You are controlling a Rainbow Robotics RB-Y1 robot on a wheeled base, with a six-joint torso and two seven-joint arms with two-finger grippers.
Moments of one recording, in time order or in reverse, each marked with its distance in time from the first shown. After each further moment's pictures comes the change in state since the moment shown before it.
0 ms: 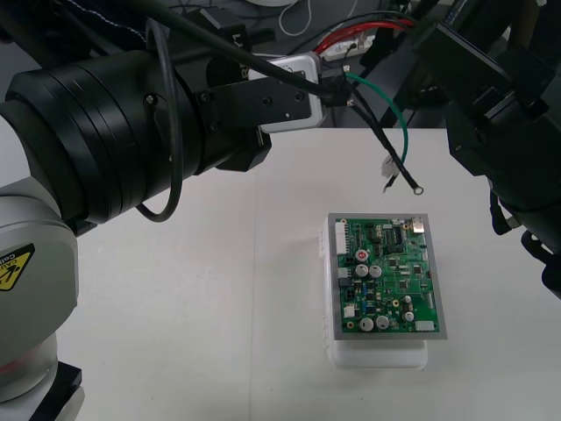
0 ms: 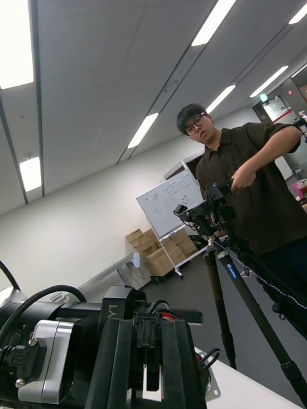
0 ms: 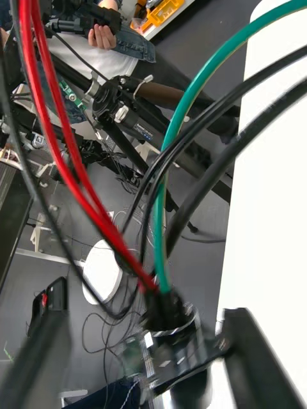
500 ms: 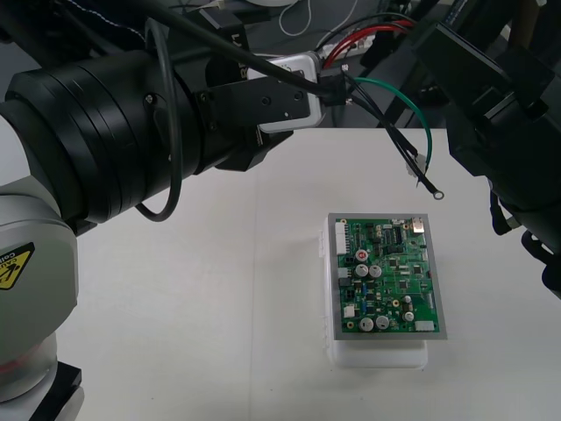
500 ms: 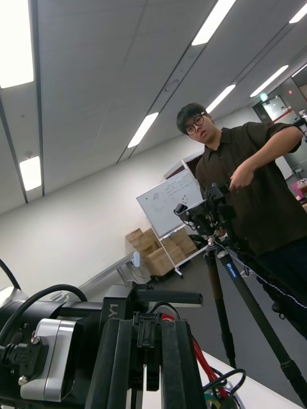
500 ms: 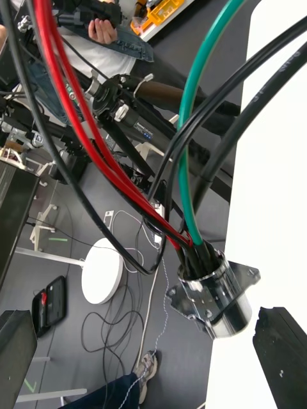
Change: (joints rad) right arm 0.000 -0.003 0.000 0.000 0.000 -0.001 0.000; left arm 0.002 0.000 0.007 0.002 0.006 0.000 0.000
